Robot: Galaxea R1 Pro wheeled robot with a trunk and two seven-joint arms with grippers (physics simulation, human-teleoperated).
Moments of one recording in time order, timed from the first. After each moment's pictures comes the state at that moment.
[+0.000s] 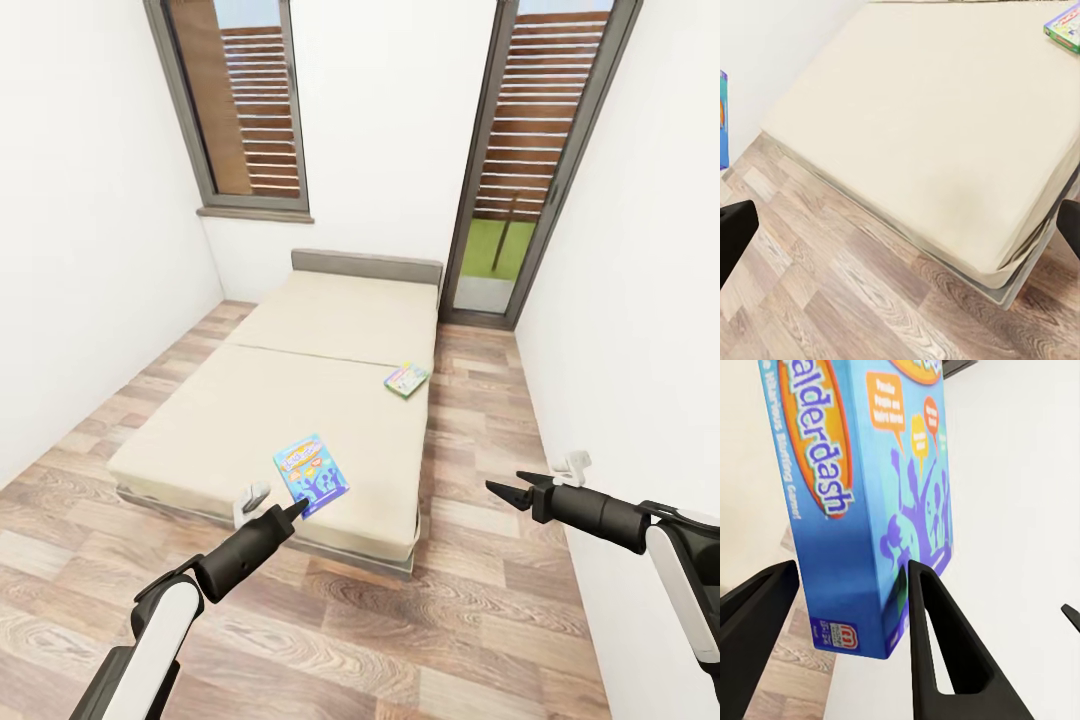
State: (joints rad) left arm -0.22 0.01 -0.09 -1.56 0.94 0.59 -0.11; right arm -0.37 -0.33 -0.18 -1.61 -0.27 0.81 0.78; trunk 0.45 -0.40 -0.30
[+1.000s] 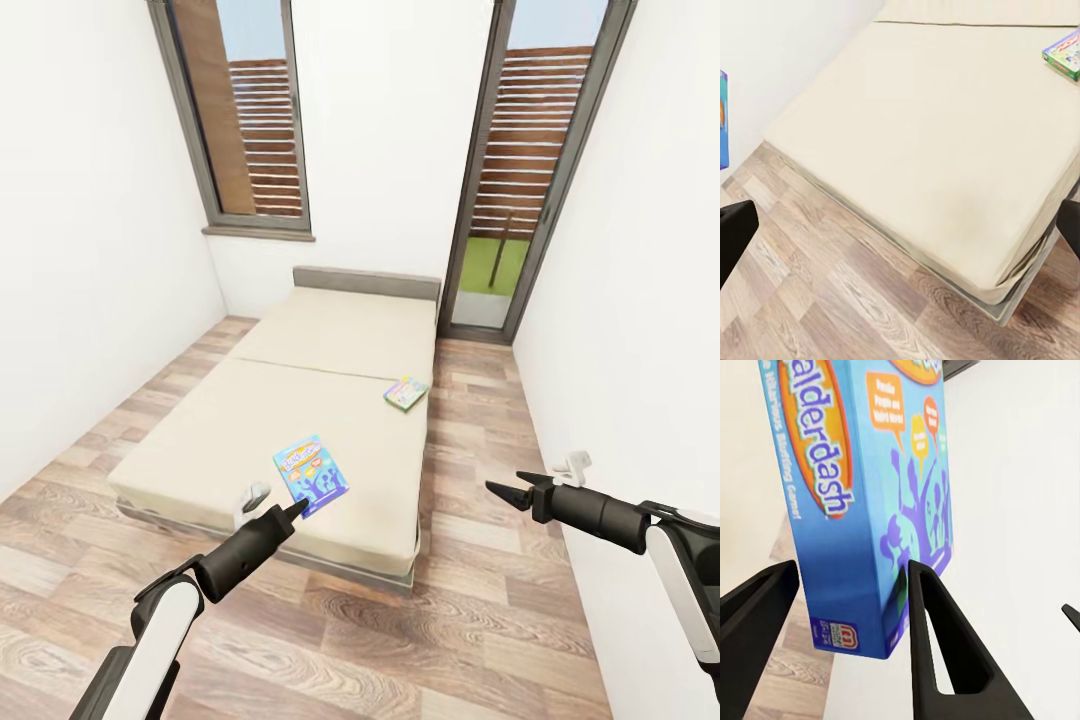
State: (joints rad) left arm -0.22 0.01 -0.09 -1.56 0.94 0.59 -0.11; right arm -0.36 -0.33 -0.18 -1.61 -0.27 0.81 0.78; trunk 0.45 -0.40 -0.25
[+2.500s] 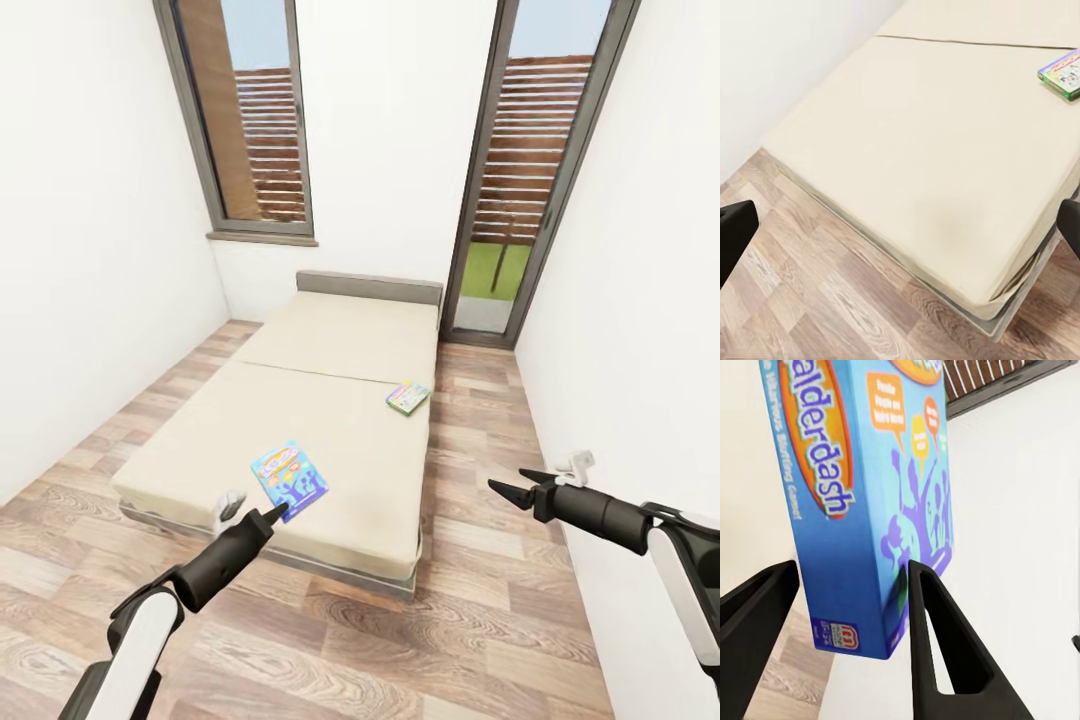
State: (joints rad) left arm -0.19 0.01 0.00 -1.56 0.99 0.58 -0.10; right arm -0.36 -0.32 -0.19 -1.61 -0.26 0.77 0.78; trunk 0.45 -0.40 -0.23
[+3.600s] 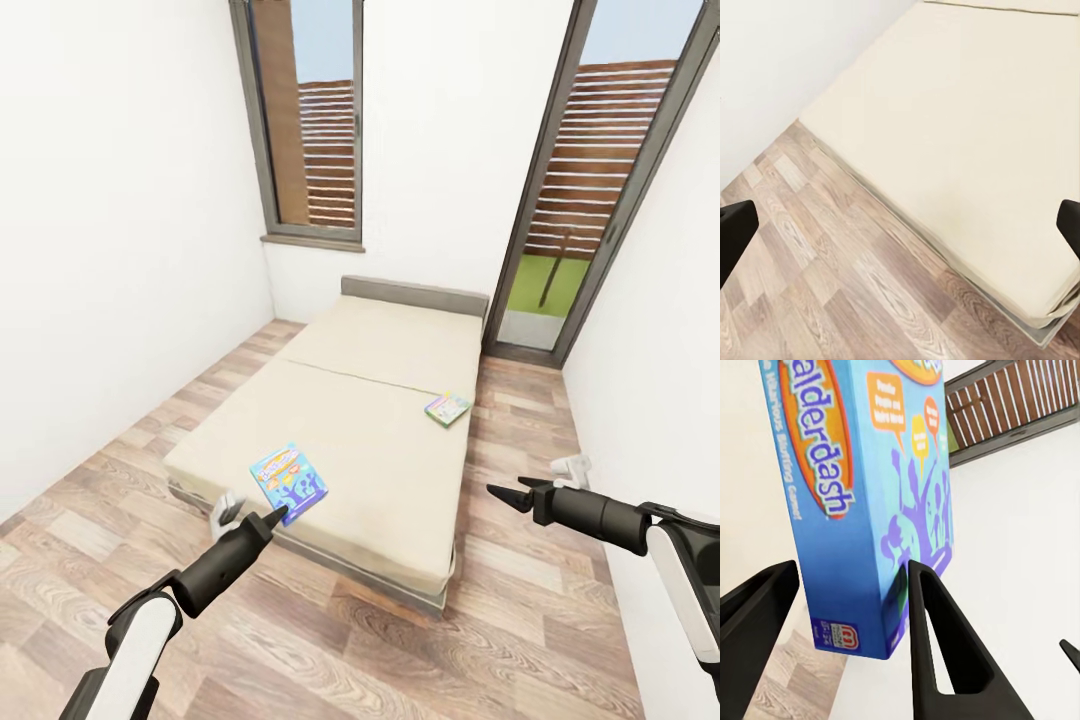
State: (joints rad) left arm -0.17 0.01 0.01 -1.57 1.00 0.58 -0.11; right arm -0.37 -0.32 -0.19 -1.61 -0.26 0.86 0.77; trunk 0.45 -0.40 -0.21
